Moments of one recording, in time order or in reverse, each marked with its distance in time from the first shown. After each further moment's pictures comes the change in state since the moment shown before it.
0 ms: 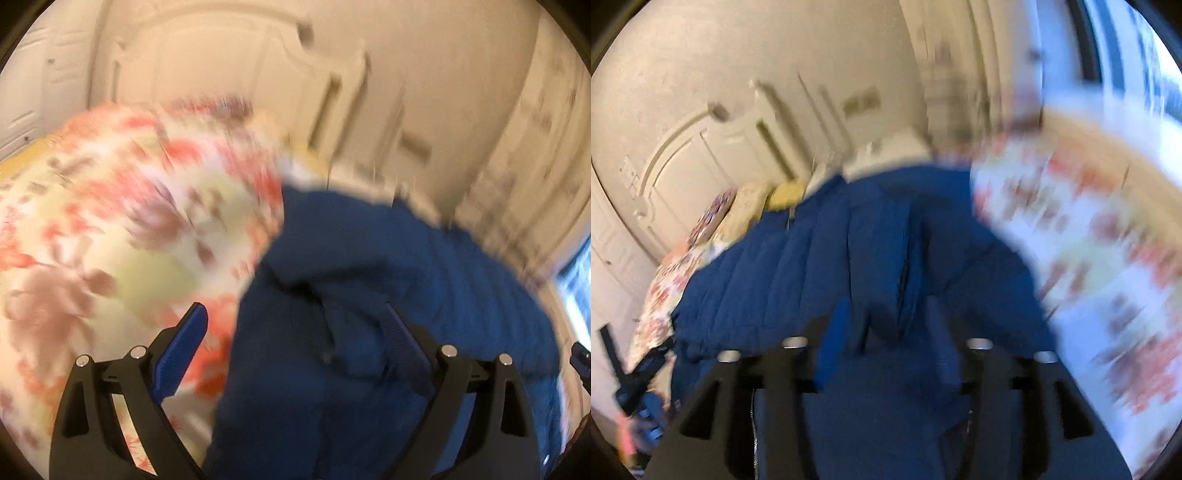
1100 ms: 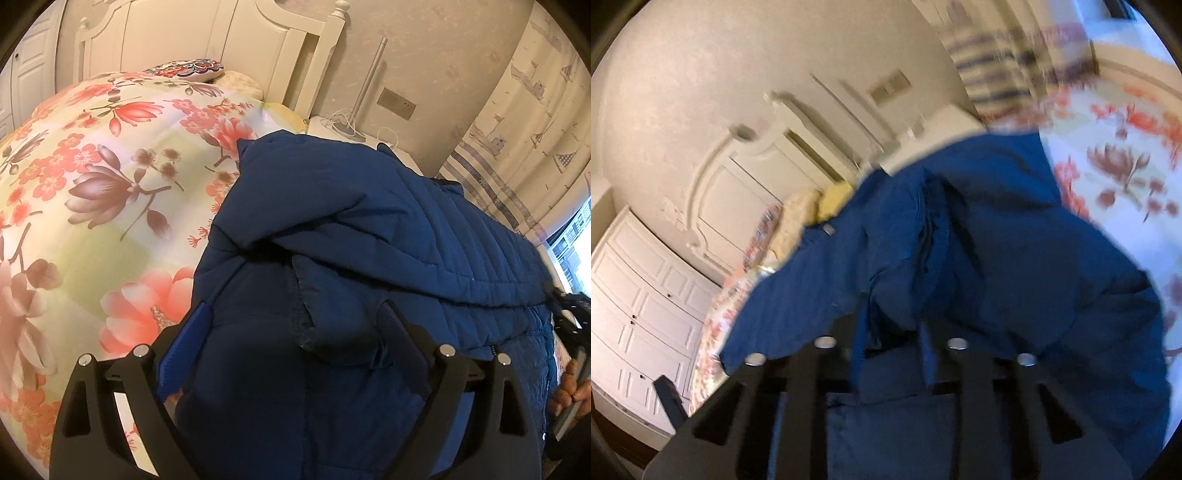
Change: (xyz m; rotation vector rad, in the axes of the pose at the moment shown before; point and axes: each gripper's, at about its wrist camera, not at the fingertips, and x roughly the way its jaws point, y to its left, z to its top) left arm 0.045 -0.013 -0.005 0.071 0.238 -0.054; right arm 0.082 -0.019 0.024 0.232 0.100 0.315
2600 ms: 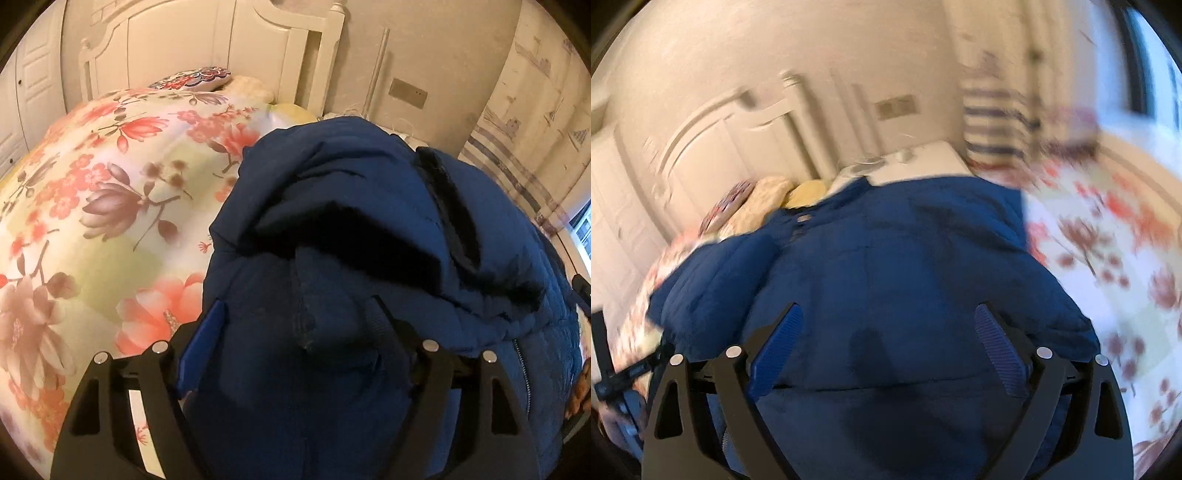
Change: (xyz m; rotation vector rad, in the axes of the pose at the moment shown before) left arm -0.007 -0.010 -0.007 0.058 0.002 0.118; right arm 0.003 0.051 -0.014 -0.447 0.002 -0.163
